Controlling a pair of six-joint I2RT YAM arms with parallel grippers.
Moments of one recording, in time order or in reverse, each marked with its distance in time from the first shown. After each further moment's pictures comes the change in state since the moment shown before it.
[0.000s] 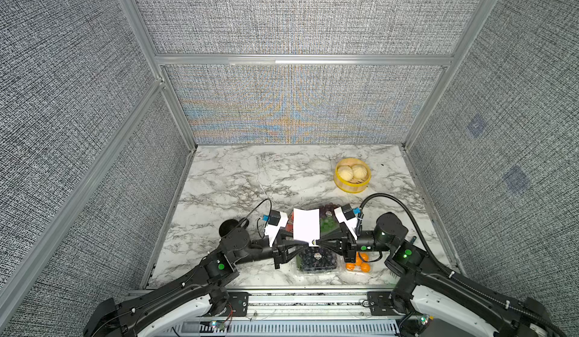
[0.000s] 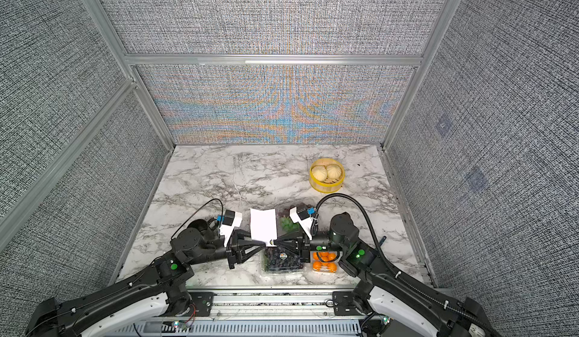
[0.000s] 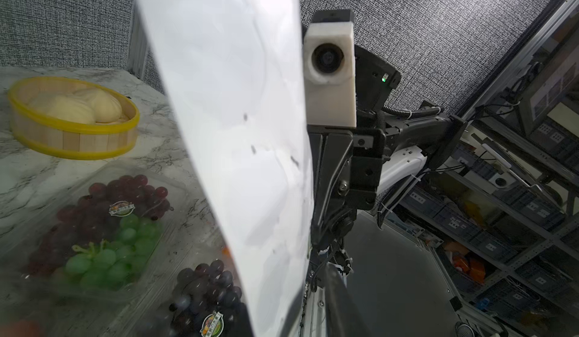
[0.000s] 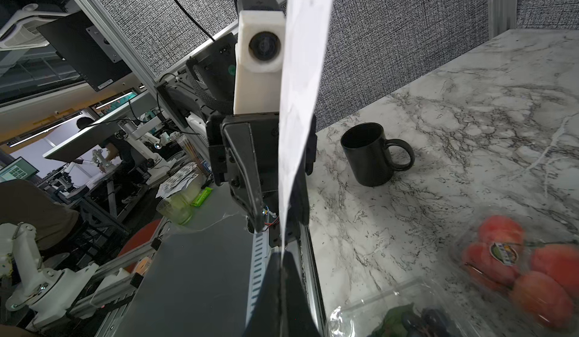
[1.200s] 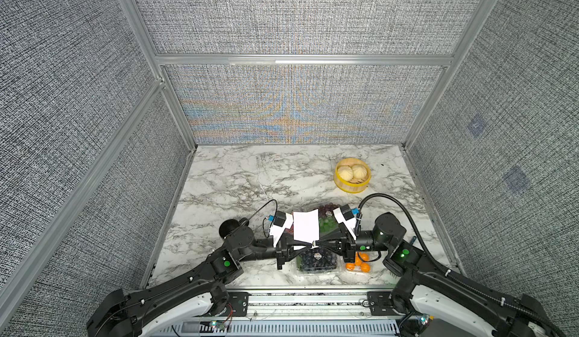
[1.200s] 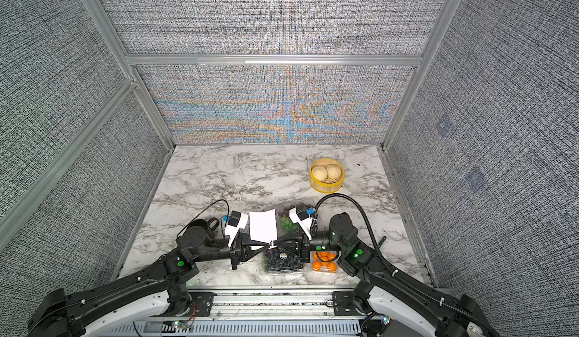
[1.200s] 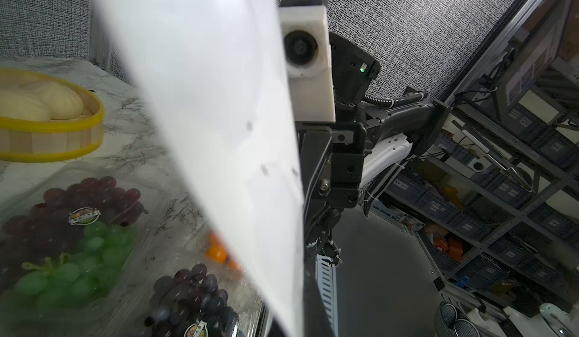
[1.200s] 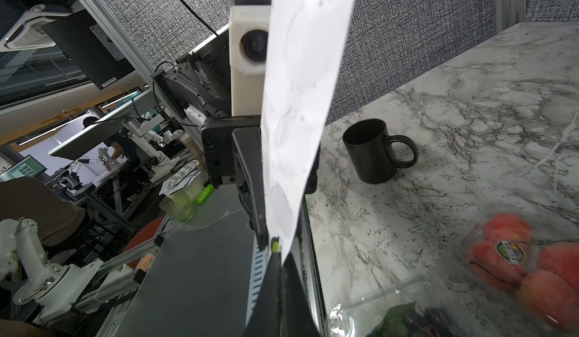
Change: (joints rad) left arm 0.000 0.090 0.000 0.100 0.086 -0.002; right arm -0.011 0.018 -0.025 0.047 -0.023 0.006
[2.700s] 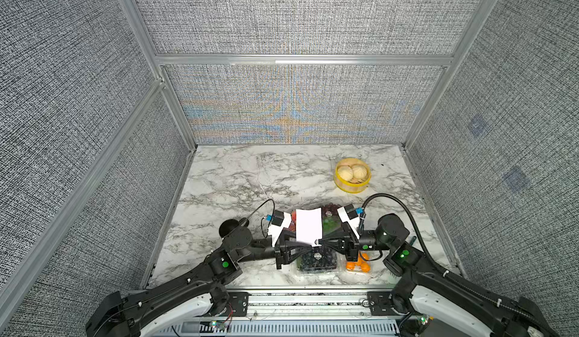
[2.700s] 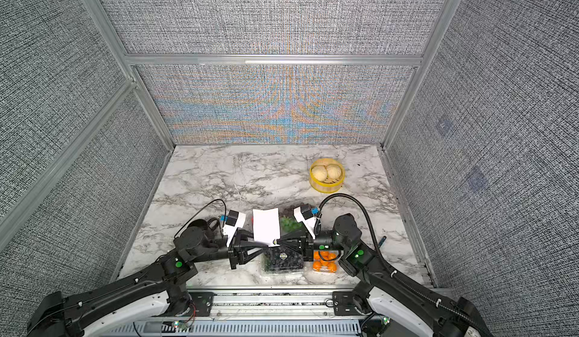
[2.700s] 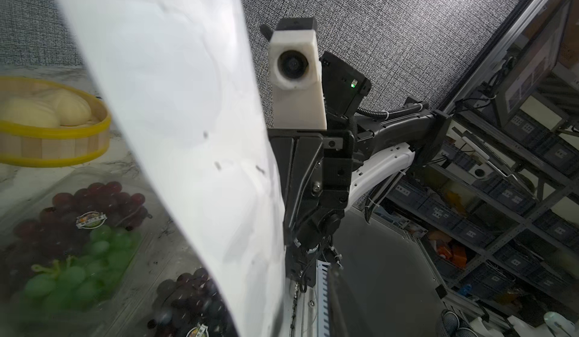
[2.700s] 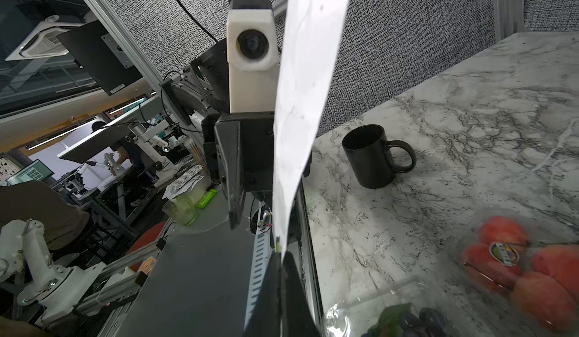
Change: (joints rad) left arm 0.000 -0.018 0.005 -0.018 -0.035 -0.010; right arm -0.063 -0.001 -0.049 0.100 -0.062 0.041
